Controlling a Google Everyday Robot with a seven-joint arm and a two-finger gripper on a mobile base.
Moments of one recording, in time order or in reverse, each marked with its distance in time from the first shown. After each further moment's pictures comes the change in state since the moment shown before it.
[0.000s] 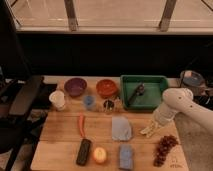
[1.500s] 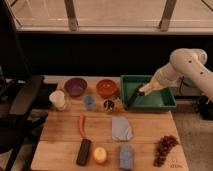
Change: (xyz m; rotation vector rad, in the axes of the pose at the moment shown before) arm 0.049 -0.138 -0.184 0.304 0.249 -0.083
